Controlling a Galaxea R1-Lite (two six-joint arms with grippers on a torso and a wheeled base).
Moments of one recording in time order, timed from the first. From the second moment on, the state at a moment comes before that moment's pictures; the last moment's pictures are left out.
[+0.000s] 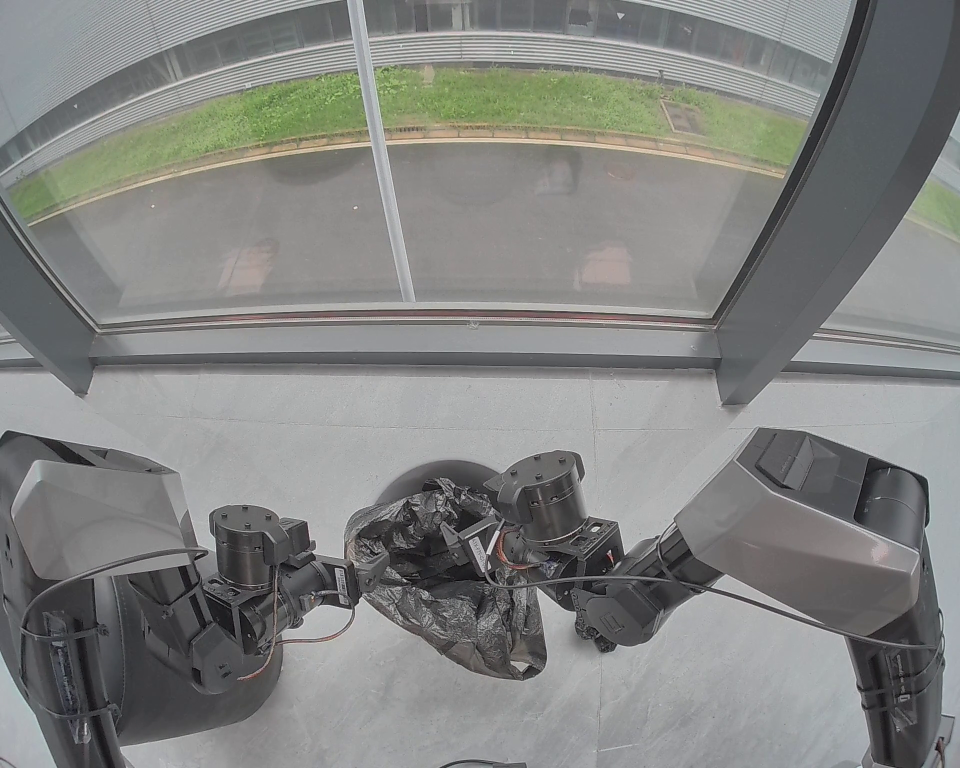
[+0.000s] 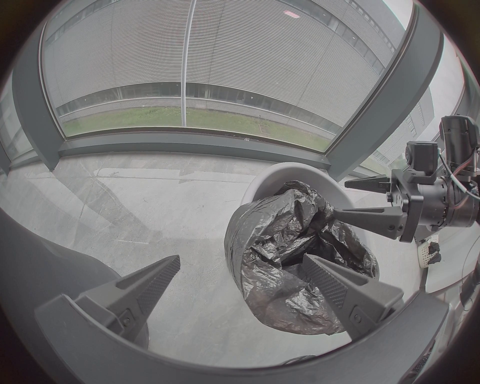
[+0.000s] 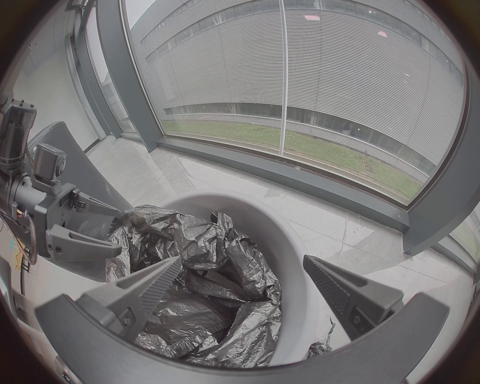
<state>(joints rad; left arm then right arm) -0.34 2.24 -0.45 -1.34 0.00 -0.16 0.75 2.42 -1.24 -0.78 -0.29 -0.06</state>
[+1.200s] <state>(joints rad) -0.33 2.31 -0.48 -1.35 0.00 -0.17 0.73 2.58 -1.45 -0.74 -0.28 -0.11</state>
